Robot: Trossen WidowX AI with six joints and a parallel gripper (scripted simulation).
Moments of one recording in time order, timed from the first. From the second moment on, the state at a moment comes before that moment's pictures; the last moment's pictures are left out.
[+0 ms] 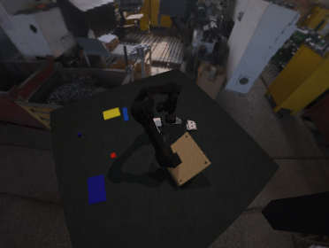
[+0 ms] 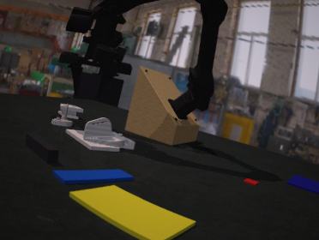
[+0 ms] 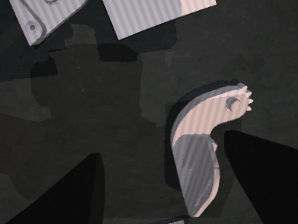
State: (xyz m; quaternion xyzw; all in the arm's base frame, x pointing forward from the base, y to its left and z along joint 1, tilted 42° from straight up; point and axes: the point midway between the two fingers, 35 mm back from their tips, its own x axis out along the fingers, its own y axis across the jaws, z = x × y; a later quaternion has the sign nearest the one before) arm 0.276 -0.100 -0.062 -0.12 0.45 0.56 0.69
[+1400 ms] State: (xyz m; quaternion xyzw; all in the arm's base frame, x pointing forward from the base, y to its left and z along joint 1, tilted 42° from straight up) arm 0.276 -0.100 -0.062 -0.12 0.45 0.56 0.69
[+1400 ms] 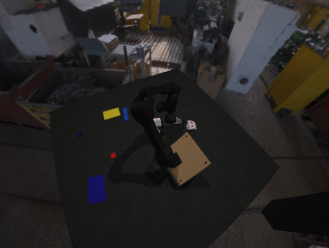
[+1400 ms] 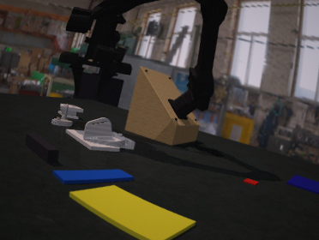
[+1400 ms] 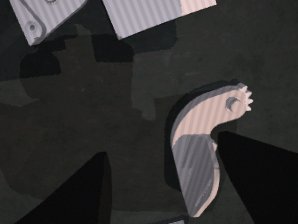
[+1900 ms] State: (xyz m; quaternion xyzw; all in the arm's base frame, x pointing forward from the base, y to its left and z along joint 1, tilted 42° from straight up) arm 0.276 -0.100 -0.062 -0.12 0.45 0.56 0.69
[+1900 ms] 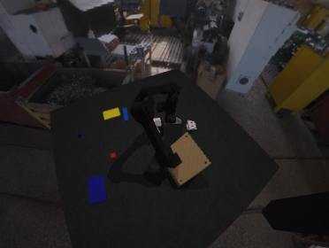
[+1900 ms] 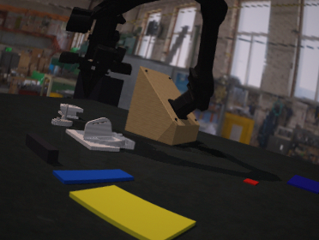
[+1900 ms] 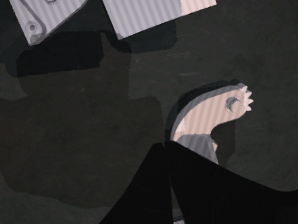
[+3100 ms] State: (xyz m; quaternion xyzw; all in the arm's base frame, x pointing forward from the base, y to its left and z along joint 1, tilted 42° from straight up) arm 0.276 -0.108 -0.068 0.12 0.61 0.38 0.69
